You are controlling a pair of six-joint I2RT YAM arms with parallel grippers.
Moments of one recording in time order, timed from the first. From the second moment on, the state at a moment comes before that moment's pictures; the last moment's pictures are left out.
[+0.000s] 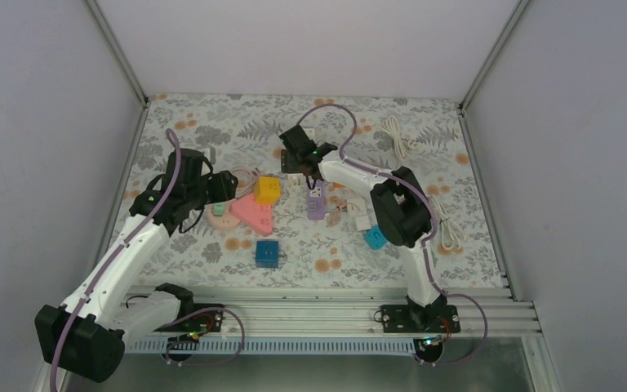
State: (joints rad) left arm -0.31 1.00 0.89 -0.65 0.06 -0.48; right arm 0.72 2.12 1.64 -0.45 0.34 0.56
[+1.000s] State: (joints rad) left arm -0.31 0.99 0.85 -0.56 0.24 -0.48; right arm 0.73 2.11 1.58 -0.43 0.27 0.59
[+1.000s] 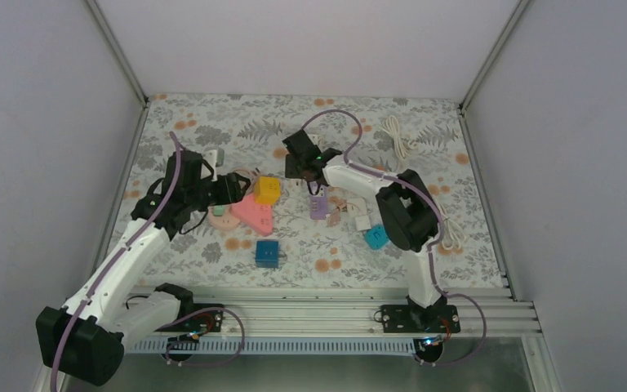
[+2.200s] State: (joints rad) left arm -0.33 0.73 0.75 -0.06 0.60 -0.81; right arm 0.73 1.40 1.05 0.33 -0.54 0.98
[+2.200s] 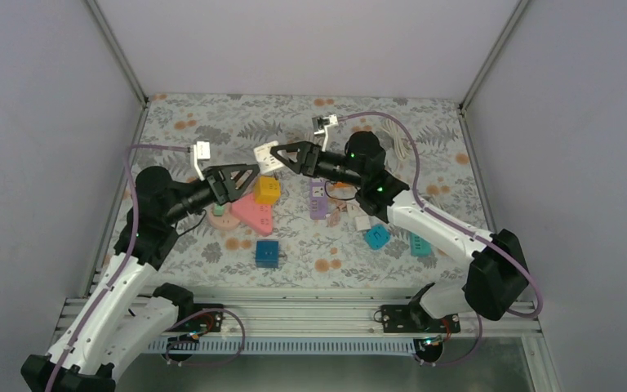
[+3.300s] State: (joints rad) left arm -0.43 0.82 0.74 0.12 0.72 -0.86; right arm 0.75 1.28 1.01 0.38 -0.68 0.98
